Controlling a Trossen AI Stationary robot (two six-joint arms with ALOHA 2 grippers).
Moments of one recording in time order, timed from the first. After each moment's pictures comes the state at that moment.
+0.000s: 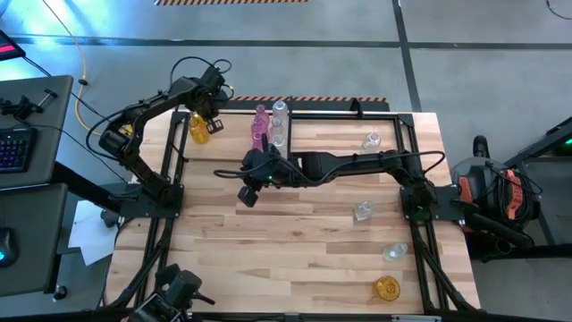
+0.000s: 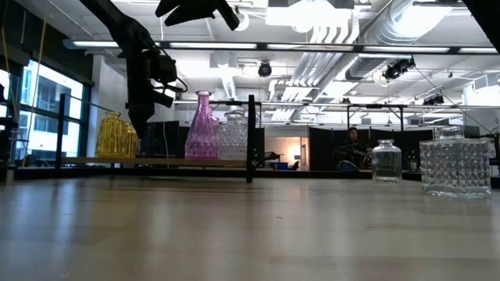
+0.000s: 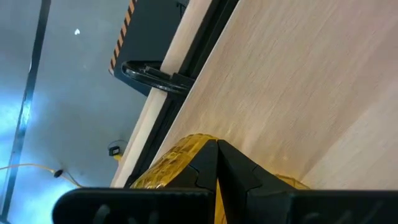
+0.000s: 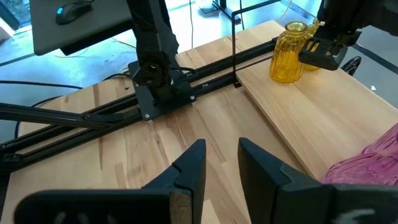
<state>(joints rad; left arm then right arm) 1.02 1.61 1.20 -0.87 -0.22 0.59 0.09 2.11 2.09 -0.53 0.31 0.37</state>
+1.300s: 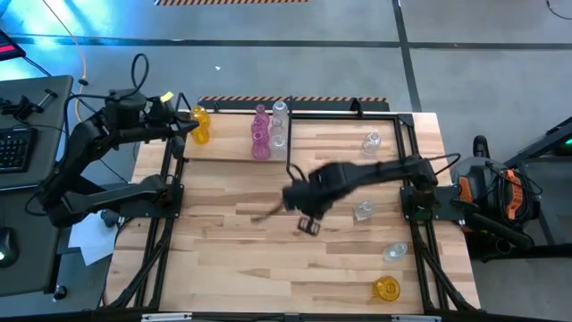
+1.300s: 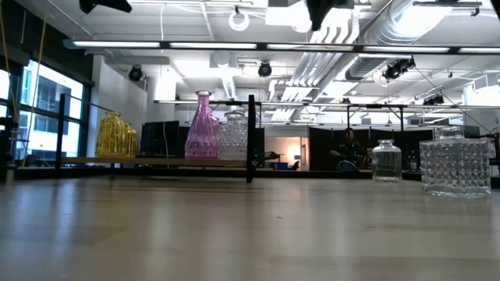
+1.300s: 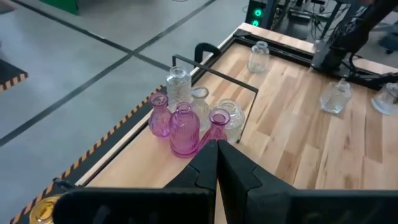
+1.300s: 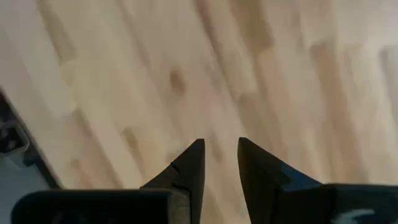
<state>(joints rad) 0.70 0.72 1.21 -0.98 0.14 0.05 0.23 2.01 2.17 -1.57 0.06 0.62</state>
